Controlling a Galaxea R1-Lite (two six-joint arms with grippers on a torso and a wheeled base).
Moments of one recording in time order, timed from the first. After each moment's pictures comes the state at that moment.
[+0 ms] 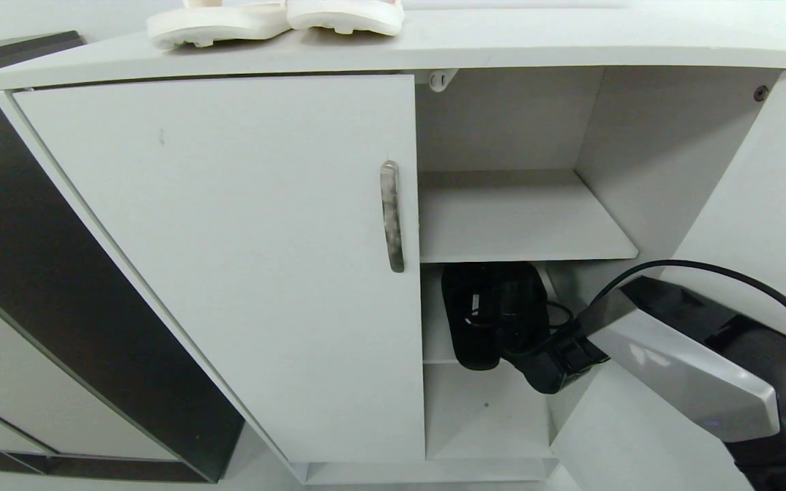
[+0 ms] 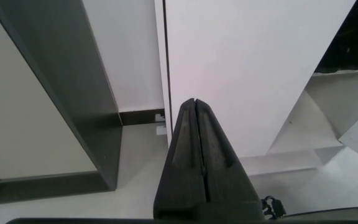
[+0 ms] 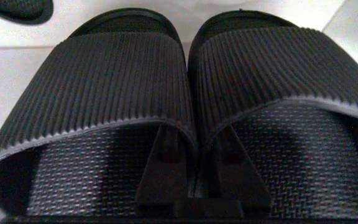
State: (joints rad) left arm 0.00 0.00 0.00 0.00 -0.06 0.02; right arm 0.55 2.50 -1.47 -0.88 -0.58 0.12
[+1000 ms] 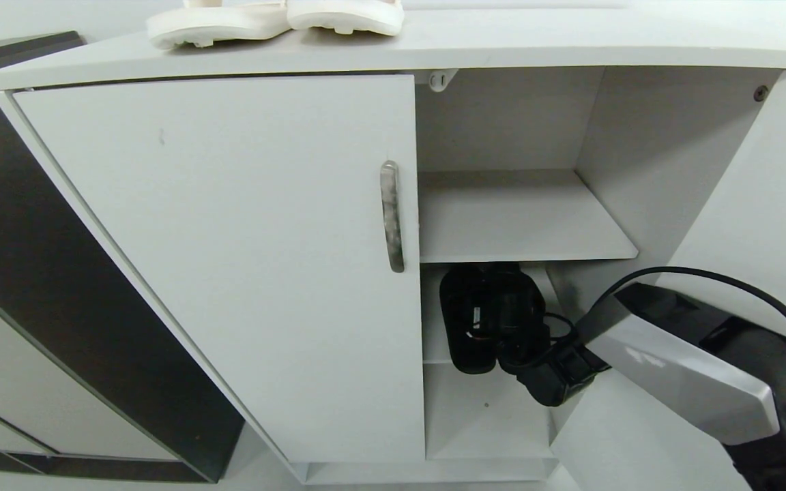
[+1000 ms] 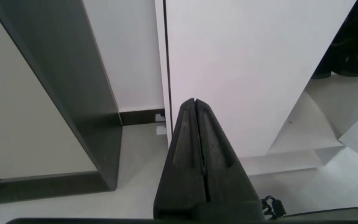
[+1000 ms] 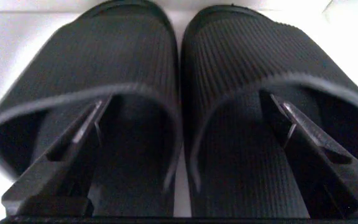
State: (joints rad) left arm 0.00 0.00 0.00 0.00 -0.06 0.02; right arm 0.57 2.49 -1.38 -0.91 -0.58 0.13
